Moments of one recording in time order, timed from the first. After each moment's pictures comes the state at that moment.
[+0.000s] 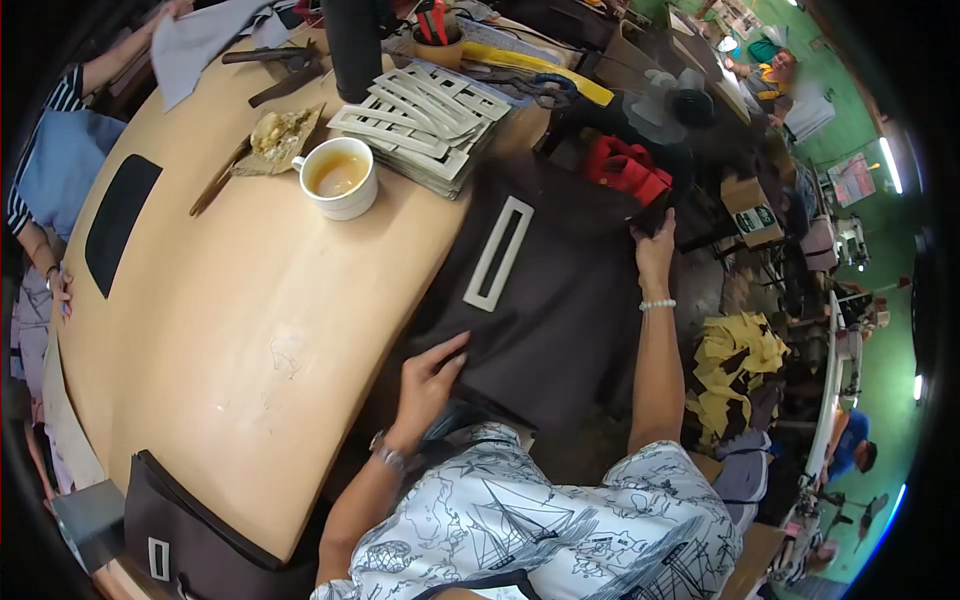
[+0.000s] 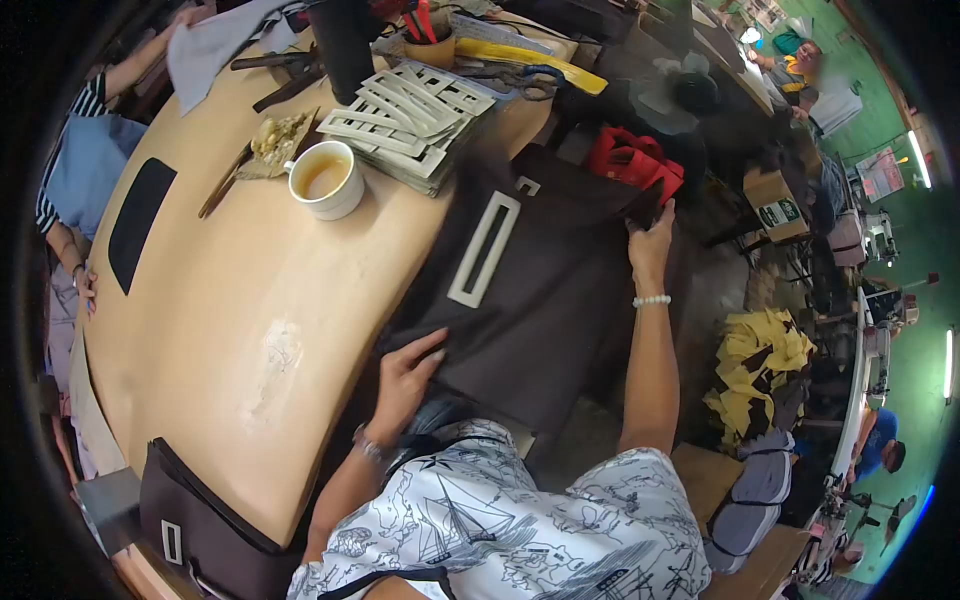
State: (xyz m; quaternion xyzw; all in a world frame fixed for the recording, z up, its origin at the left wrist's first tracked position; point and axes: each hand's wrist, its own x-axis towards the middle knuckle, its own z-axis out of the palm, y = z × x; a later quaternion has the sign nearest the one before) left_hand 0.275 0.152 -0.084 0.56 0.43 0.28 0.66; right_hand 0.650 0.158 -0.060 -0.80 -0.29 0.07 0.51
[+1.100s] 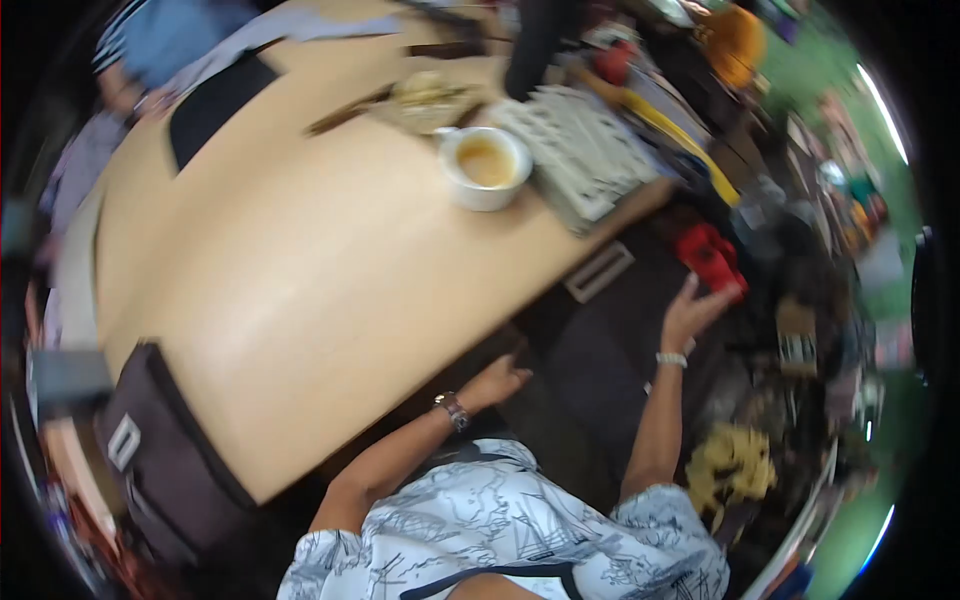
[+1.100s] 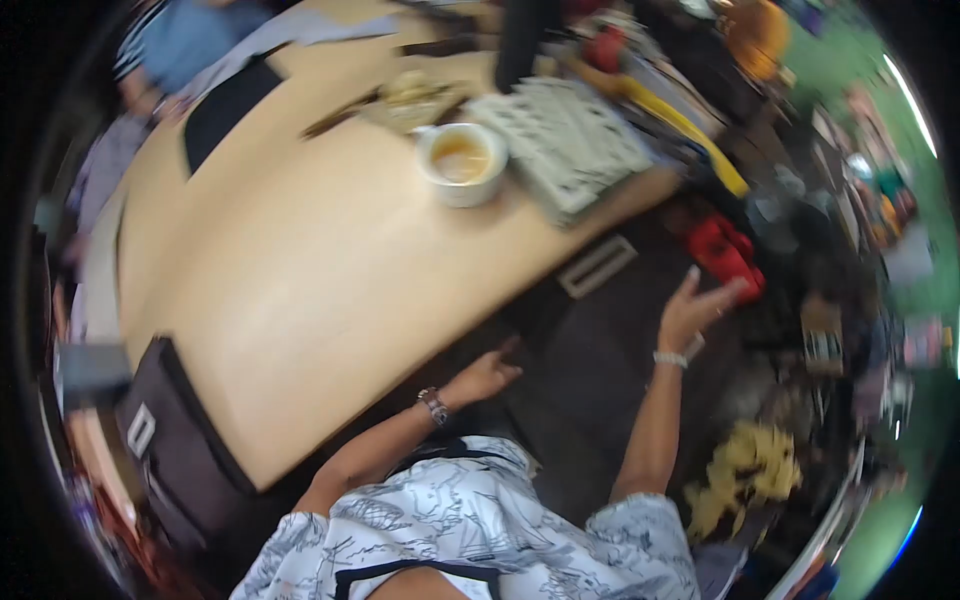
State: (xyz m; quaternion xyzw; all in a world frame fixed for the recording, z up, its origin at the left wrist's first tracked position) left_hand 0.308 0.163 -0.176 0.53 0.45 0.14 0.71; right_hand 0.621 0.219 -0.096 -0.76 -0.45 -0.24 0.39
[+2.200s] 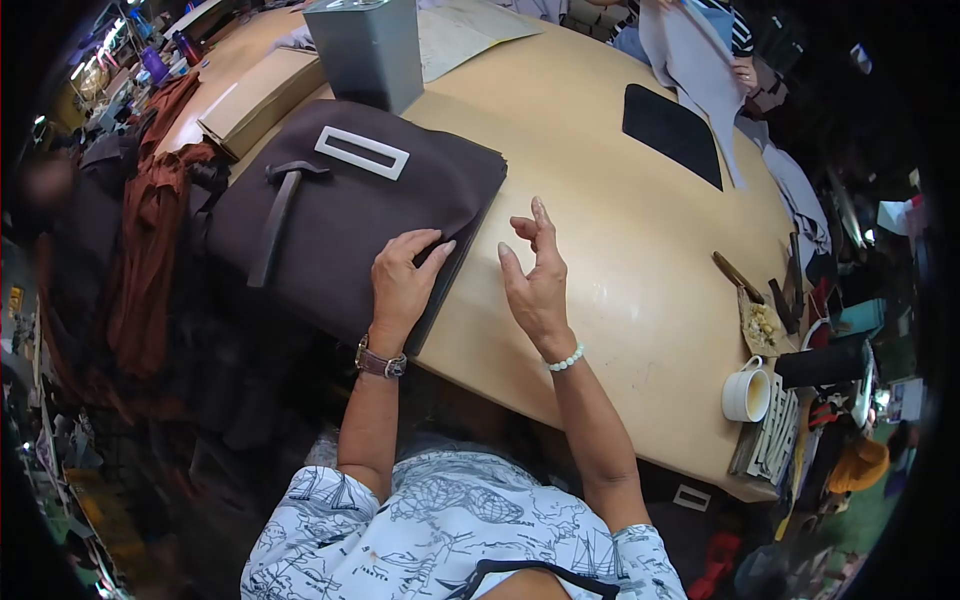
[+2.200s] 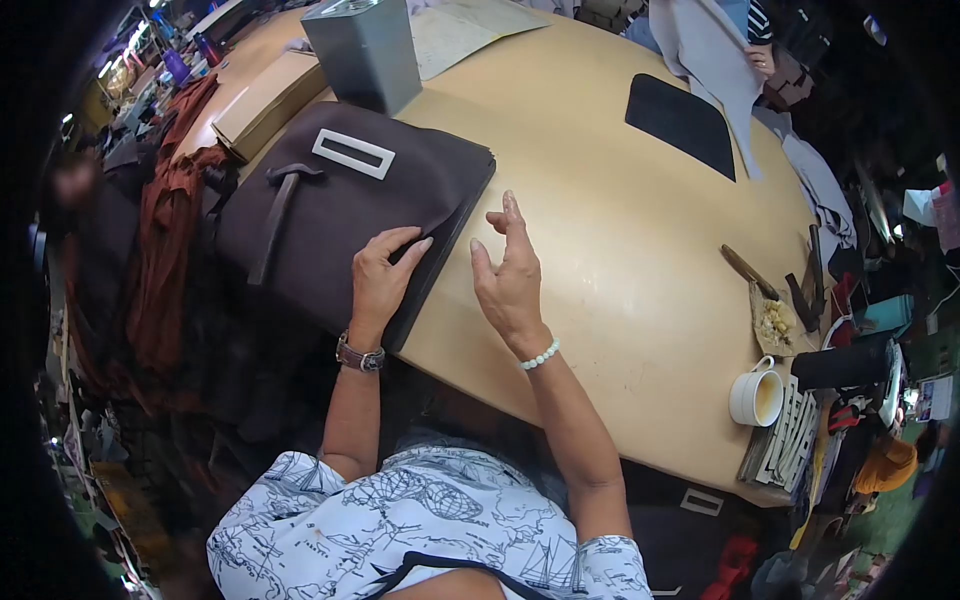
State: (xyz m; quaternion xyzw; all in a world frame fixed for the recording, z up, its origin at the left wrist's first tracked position) left_hand -0.055 0.033 -0.027 0.28 0.81 0.49 -0.11; right_hand 0.038 0.172 -0.012 -0.14 -0.80 0.49 0.32
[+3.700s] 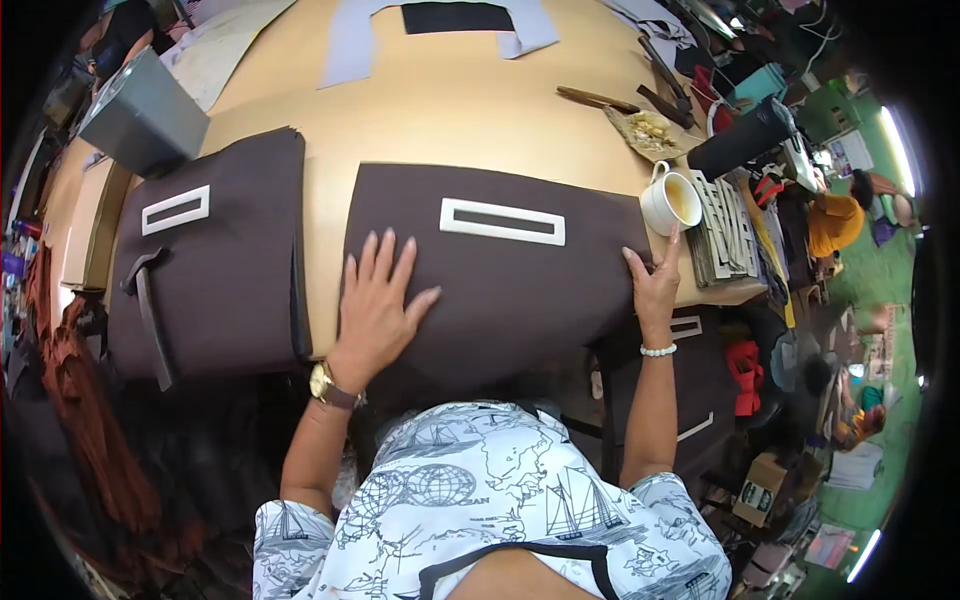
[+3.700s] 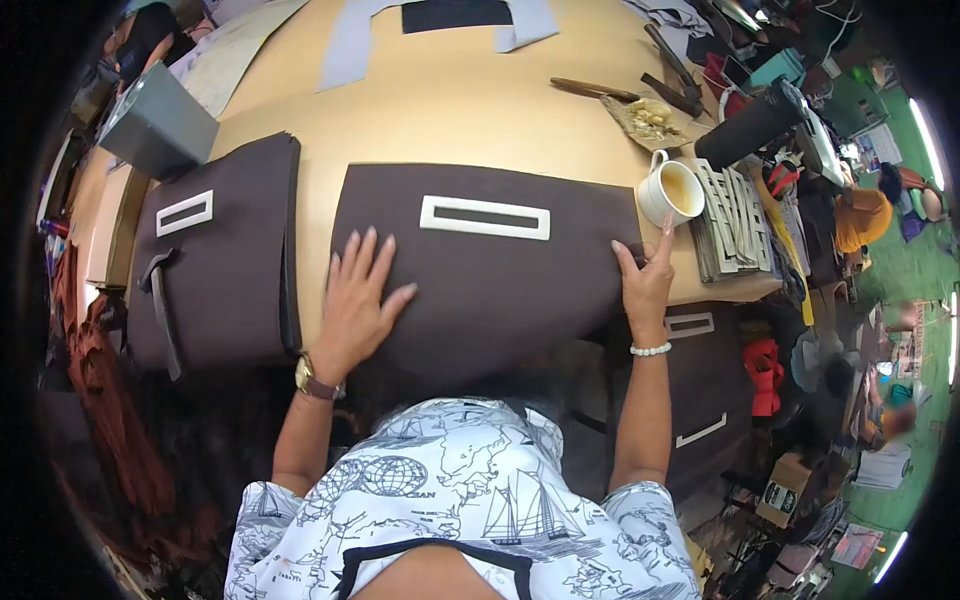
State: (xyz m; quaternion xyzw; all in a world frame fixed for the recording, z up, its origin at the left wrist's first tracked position) left_hand 0.042 0.059 -0.042 0.63 0.76 0.18 0.03; right_hand 0.338 0.248 -0.034 -0.50 -0.73 0.24 0.39
